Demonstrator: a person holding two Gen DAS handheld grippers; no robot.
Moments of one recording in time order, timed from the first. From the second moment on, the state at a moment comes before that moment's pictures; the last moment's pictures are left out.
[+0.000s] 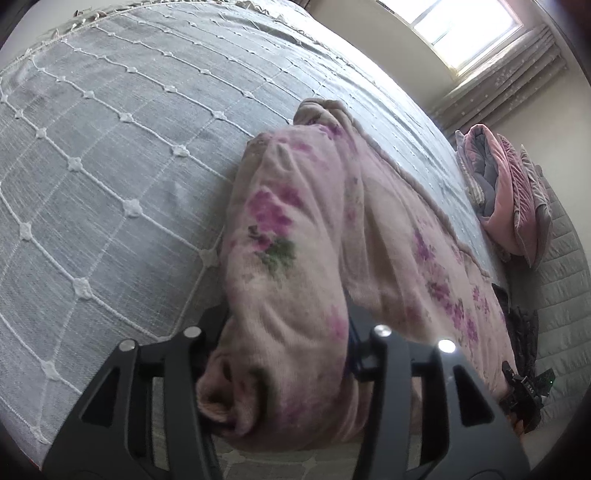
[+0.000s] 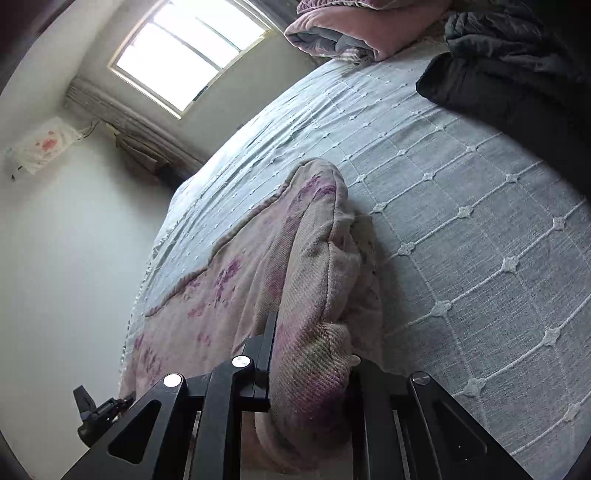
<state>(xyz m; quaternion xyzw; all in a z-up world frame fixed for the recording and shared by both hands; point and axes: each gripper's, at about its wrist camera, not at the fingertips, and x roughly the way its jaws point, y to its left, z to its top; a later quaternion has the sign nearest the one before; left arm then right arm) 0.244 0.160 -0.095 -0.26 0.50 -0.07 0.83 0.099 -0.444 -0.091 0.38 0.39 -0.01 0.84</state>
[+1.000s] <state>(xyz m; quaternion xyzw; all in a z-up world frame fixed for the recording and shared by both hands) 0.377 0.148 -0.123 -0.26 0.63 -0.11 0.73 0.247 -0.513 -0.172 0.37 0.57 0.15 0.72</state>
